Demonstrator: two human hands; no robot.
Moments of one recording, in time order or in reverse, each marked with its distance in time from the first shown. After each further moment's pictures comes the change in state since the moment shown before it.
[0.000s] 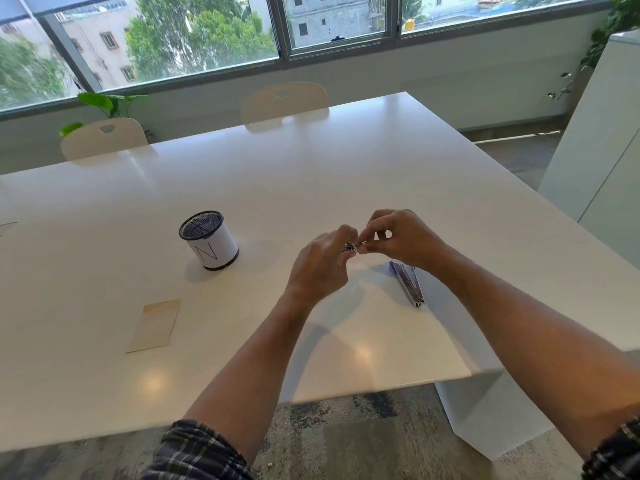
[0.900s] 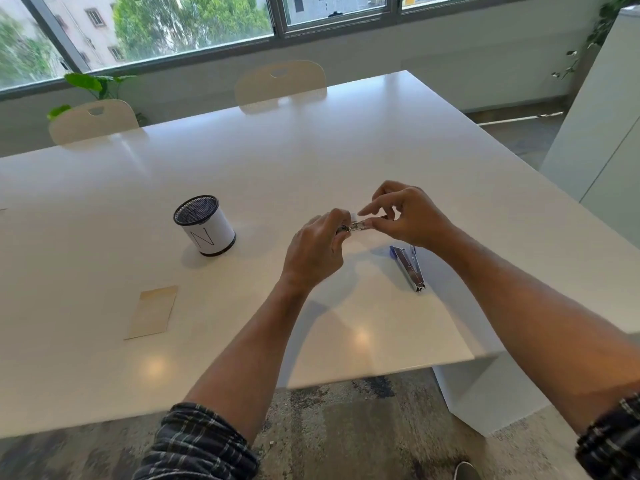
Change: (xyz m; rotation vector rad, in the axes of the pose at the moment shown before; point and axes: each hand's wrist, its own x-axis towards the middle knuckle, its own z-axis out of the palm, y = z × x) left_hand -0.003 -0.004 -0.001 -0.012 0.094 0.014; right_hand -0.003 -0.001 -0.008 -0.018 0.073 -0.034
